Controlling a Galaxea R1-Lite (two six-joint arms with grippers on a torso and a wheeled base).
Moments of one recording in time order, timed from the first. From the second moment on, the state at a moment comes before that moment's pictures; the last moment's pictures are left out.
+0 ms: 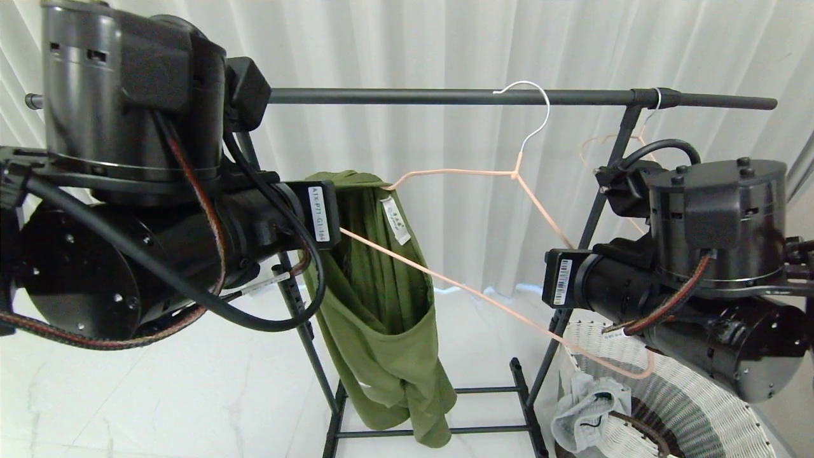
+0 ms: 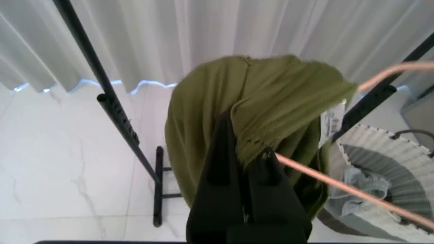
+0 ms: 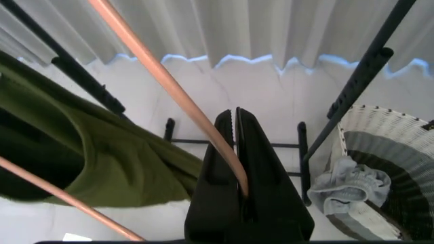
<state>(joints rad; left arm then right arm) -0.76 1.48 -1.16 0.03 0.60 -0.23 0.93 1.56 -0.97 -0.24 -0.60 0.43</state>
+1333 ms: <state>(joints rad) -0.95 1.50 -1.23 0.03 0.59 -0.30 1.24 1.70 -1.03 -0.33 -0.60 0.47</state>
